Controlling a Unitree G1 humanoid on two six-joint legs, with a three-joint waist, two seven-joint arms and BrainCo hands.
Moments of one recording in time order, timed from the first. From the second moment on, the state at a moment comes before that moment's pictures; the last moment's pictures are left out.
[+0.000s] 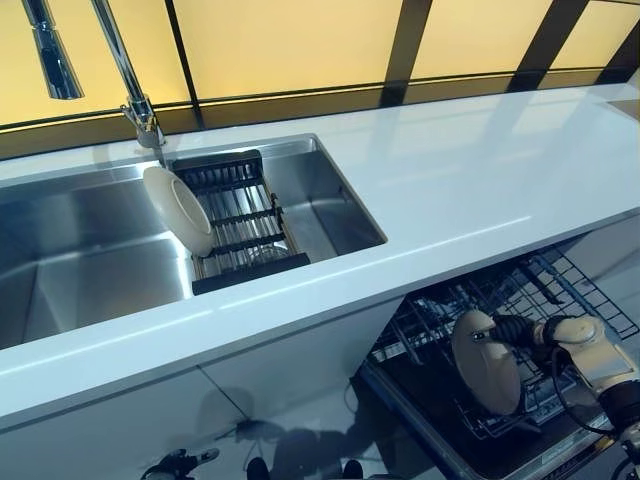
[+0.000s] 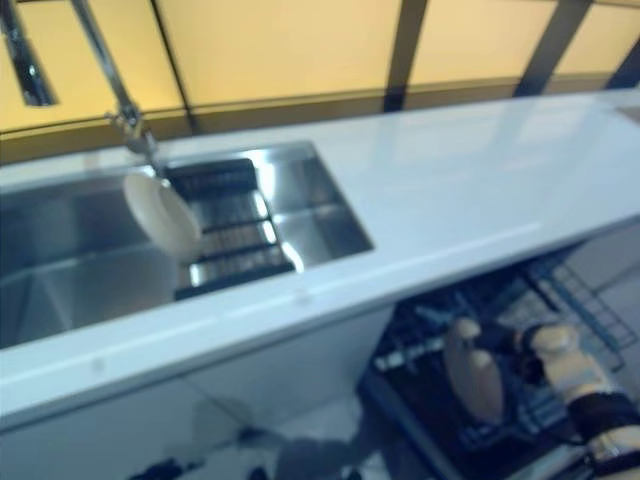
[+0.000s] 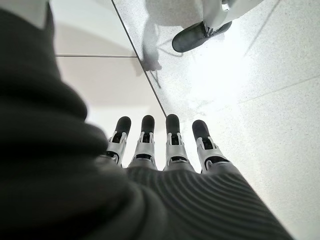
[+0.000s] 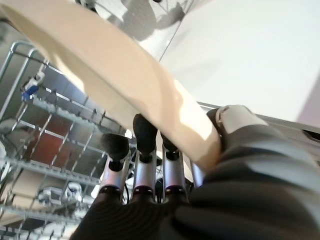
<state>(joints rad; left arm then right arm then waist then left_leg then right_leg) -0.03 0.37 -0.17 1.20 -0.17 0.07 0.06 -0.27 -0.85 0.25 0.54 -0.03 0.25 0.71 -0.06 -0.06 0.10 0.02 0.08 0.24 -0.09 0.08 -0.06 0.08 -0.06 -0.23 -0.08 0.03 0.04</state>
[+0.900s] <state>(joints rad) -0.02 0.37 -0.17 1.20 -0.13 0.07 0.04 -0.27 -0.75 0.27 0.79 -0.11 0.19 0.64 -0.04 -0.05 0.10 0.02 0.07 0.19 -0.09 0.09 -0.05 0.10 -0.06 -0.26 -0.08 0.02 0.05</state>
